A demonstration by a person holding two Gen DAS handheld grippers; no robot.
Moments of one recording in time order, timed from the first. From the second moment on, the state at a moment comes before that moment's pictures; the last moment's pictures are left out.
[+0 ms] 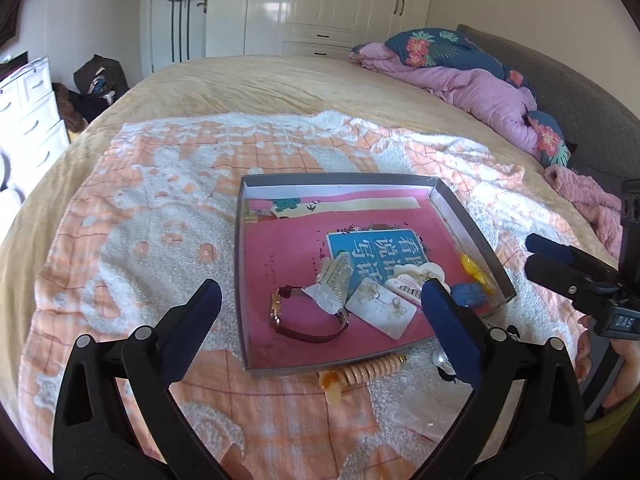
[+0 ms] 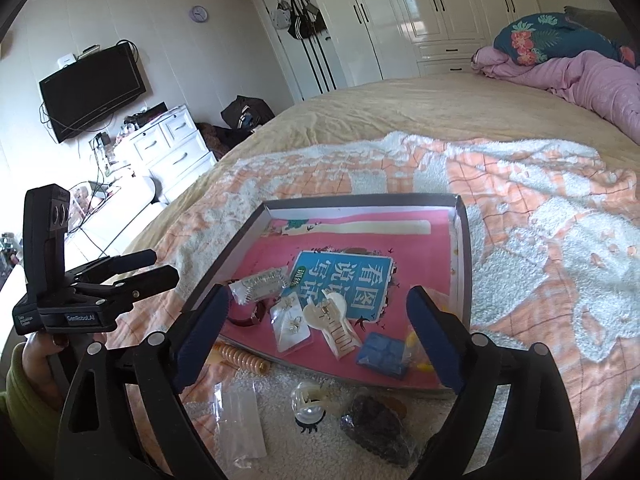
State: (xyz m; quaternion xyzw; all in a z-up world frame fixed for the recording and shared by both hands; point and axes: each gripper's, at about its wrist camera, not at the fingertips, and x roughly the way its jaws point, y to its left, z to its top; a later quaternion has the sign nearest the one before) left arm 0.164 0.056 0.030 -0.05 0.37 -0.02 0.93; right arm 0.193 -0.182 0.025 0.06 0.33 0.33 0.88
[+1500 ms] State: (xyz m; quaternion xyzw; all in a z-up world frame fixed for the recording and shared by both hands) left arm 0.098 0.026 0.014 -0.06 0.40 -0.04 0.91; right arm 0.122 -0.237 0.032 0.02 0.32 0.31 0.90
